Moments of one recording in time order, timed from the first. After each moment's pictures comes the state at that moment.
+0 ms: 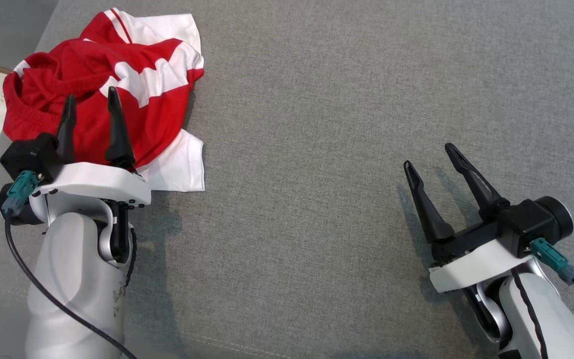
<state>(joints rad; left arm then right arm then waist) -0.58 0.02 0.12 0.53 -0.21 -0.02 -0.26 -0.33 -0.17 0.31 0.17 0.18 0.13 -0.25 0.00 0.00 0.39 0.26</state>
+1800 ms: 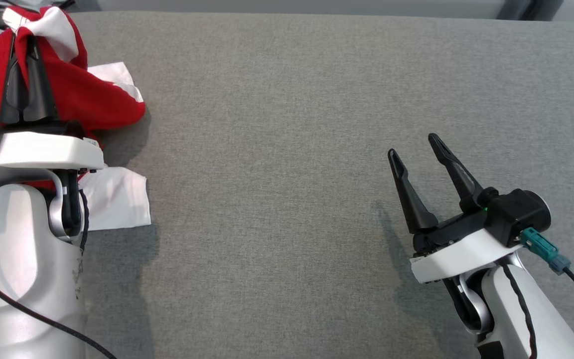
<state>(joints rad) -0.63 0.08 0.18 0.36 -0.10 -0.05 -0.26 -0.37 -0.10 0.31 0.20 0.23 0.13 -0.25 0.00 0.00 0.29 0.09</state>
